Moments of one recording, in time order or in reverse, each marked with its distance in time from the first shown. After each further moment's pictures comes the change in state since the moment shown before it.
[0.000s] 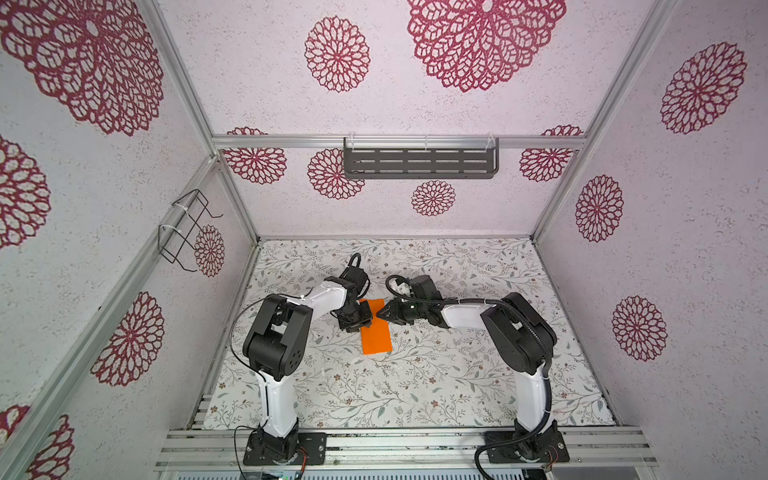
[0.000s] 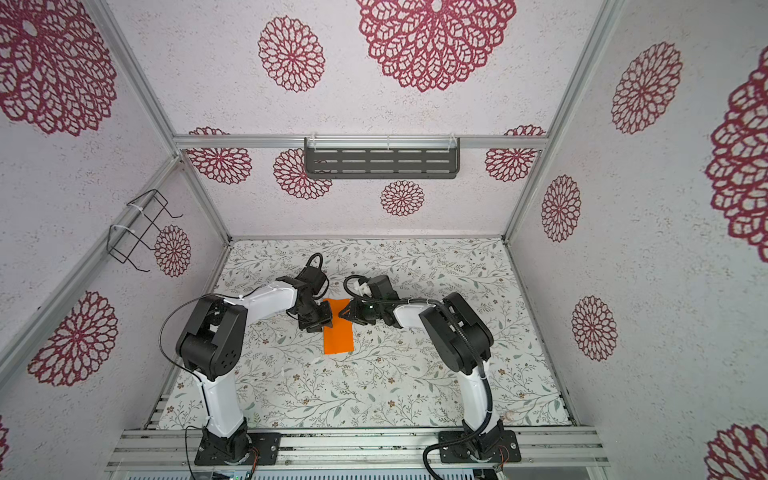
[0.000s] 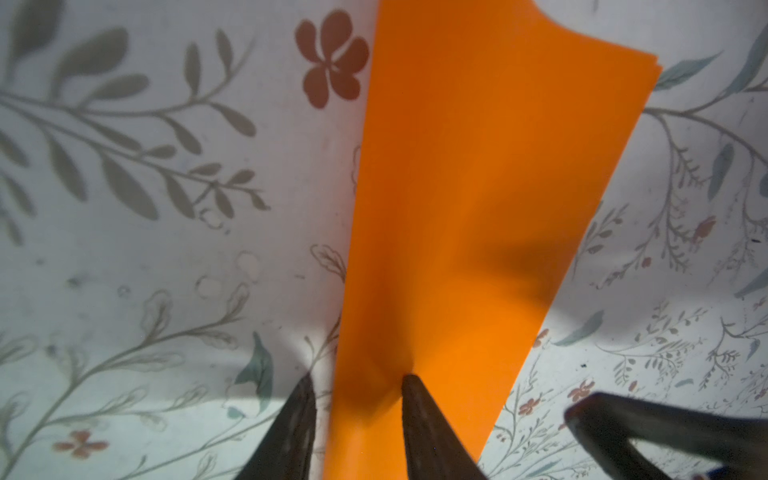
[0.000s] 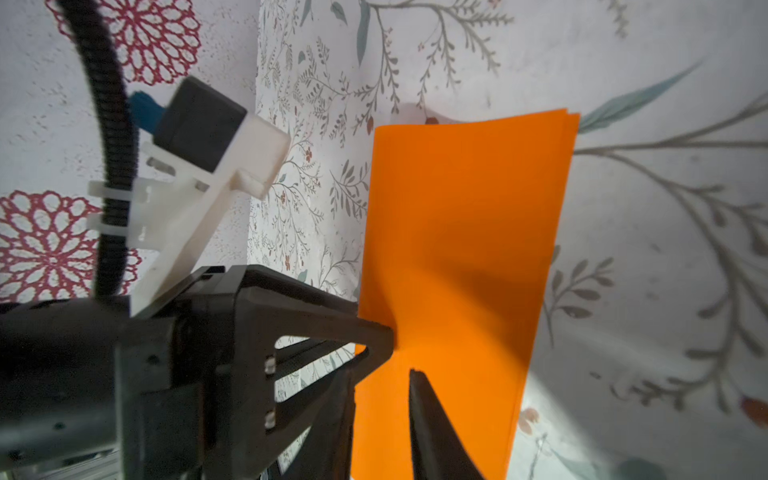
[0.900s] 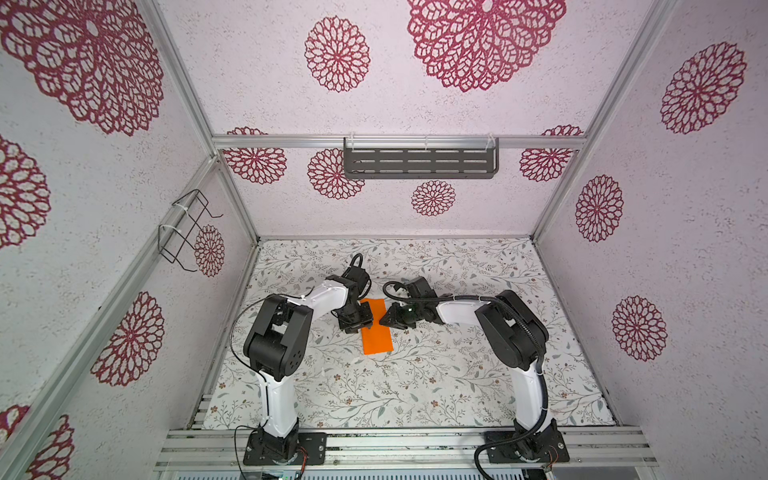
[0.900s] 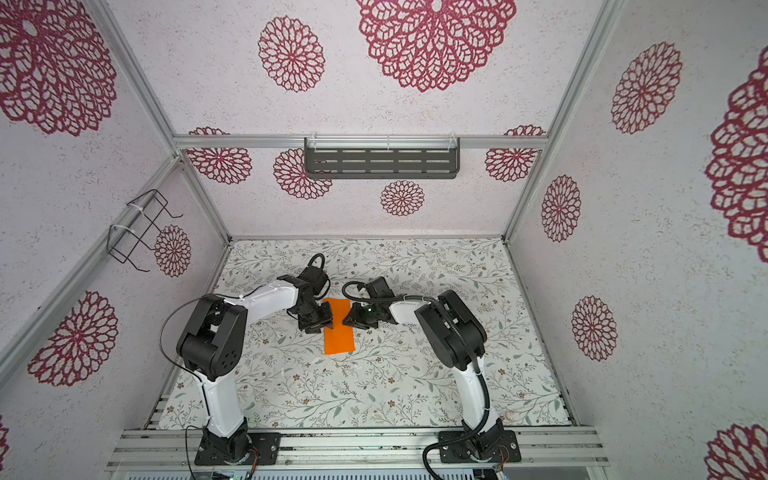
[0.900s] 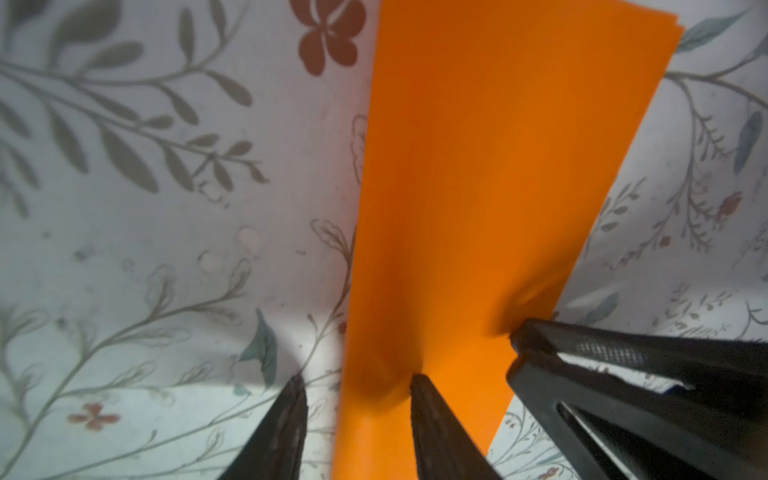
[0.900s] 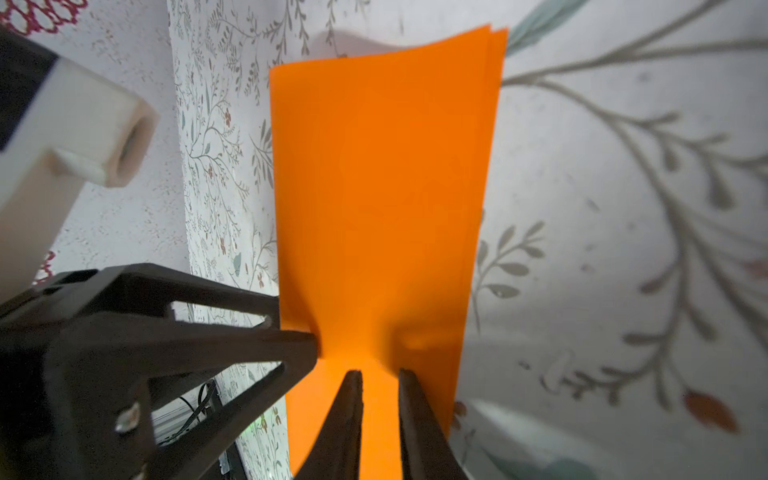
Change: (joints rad) left arm -0.004 -0.051 0.029 -0.054 0.003 0.024; right arm 0.003 0.055 0.076 -0.215 0.041 -0.108
